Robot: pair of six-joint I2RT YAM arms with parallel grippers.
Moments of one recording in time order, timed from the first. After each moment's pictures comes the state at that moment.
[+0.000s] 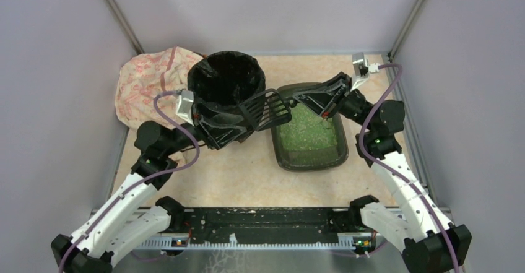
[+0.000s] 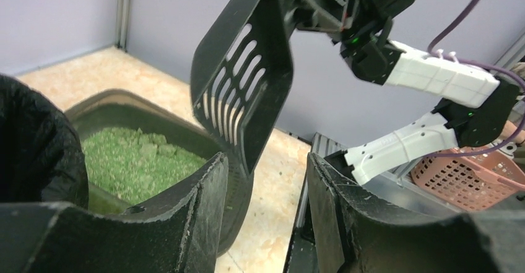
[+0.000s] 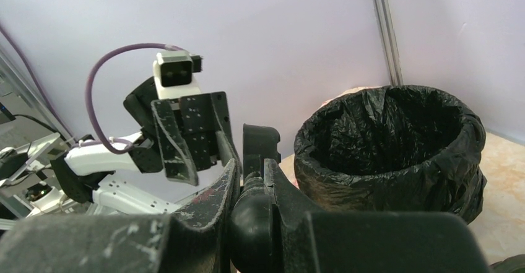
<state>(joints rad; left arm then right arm) -0.57 0.75 0.69 0.40 0.61 -0.56 0.32 0.91 0.85 0.61 -0.79 0.79</state>
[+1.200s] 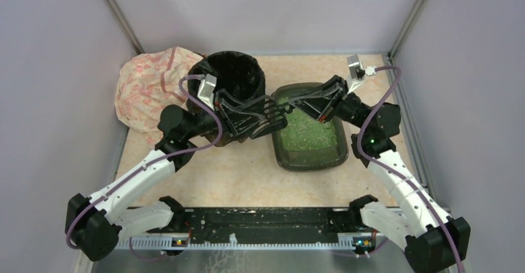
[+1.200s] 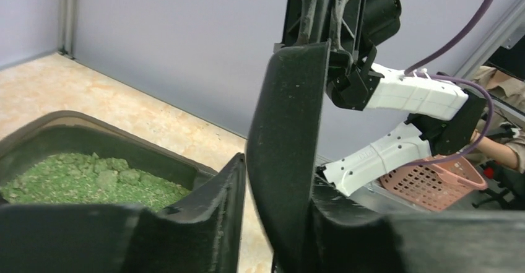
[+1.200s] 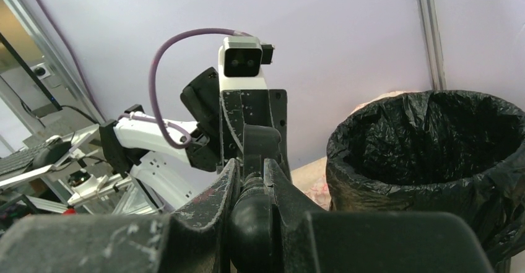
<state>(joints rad) -0.63 1.04 0.77 0.66 0.64 -0.65 0.37 0.92 0.81 0.76 -0.82 0.89</state>
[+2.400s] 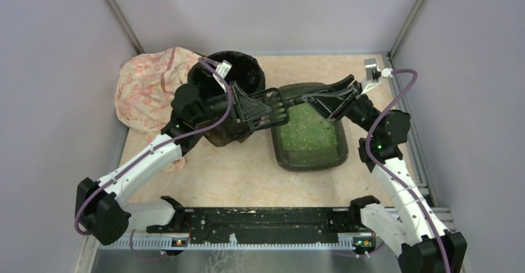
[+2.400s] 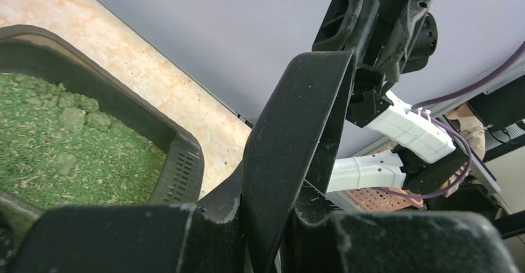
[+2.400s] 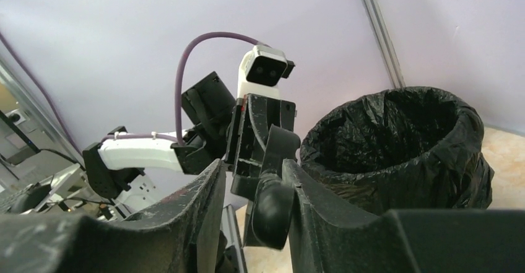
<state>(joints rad) -0.61 1.20 0.94 0.44 0.68 -0.83 0.24 0.85 0.75 0.76 -0.77 0.97</state>
